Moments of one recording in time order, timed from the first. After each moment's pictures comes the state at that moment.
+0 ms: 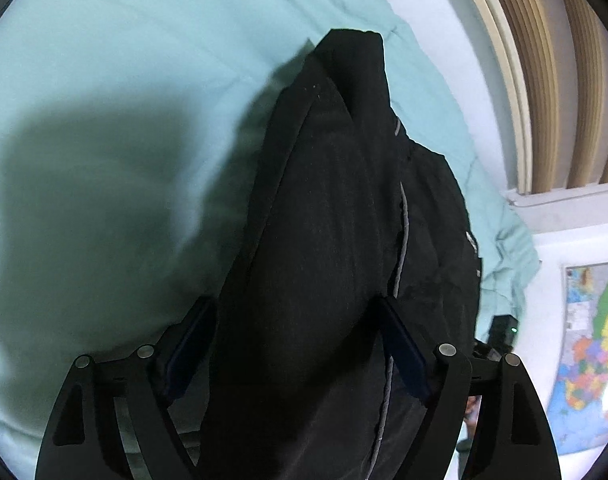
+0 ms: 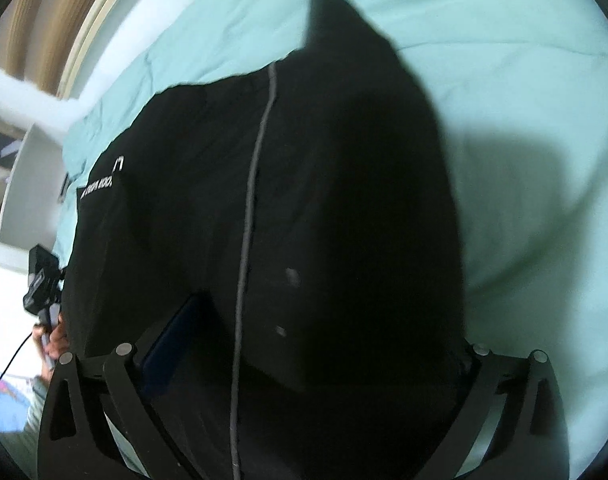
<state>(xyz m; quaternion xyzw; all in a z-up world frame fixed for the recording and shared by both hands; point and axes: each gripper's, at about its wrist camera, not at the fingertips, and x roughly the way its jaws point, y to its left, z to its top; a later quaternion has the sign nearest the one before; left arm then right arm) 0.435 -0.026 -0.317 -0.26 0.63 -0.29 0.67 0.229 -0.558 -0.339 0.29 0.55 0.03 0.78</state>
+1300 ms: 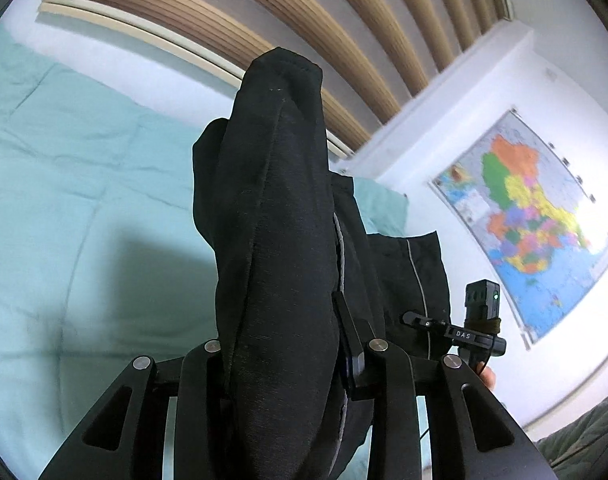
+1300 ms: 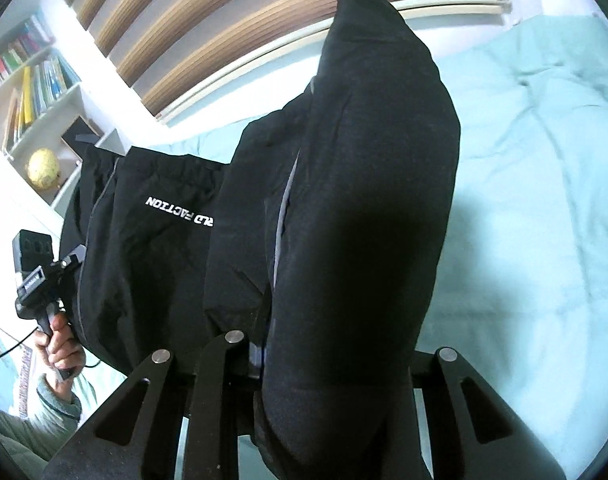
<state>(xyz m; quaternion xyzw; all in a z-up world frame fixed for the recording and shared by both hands) 0.169 -0.042 -0.061 -0.19 0.41 -0.49 0.75 -0.025 -0.479 -0.090 0.22 0.40 0.01 0.89</state>
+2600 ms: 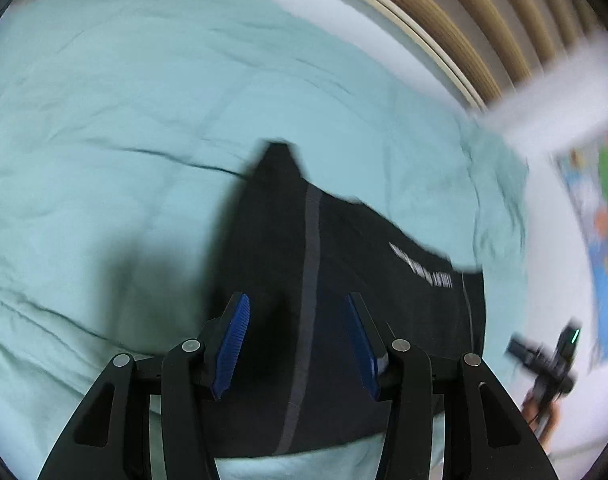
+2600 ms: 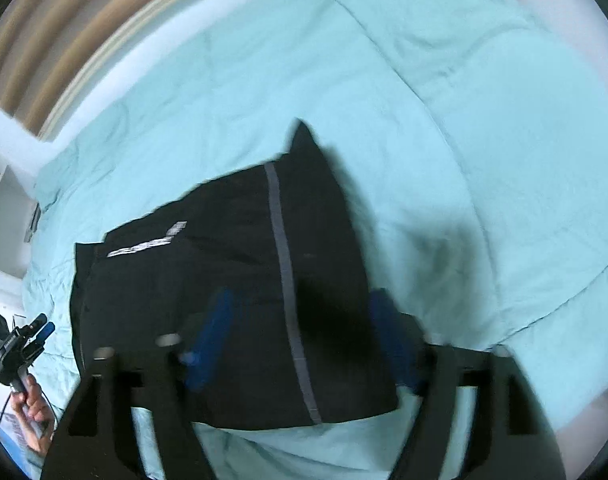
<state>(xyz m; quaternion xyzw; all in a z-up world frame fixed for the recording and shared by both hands) 0.071 0.012 -0.177 -0.12 0.56 -0.30 0.77 -0.202 -0.512 -0.155 0.29 0.47 -0.19 0.81</state>
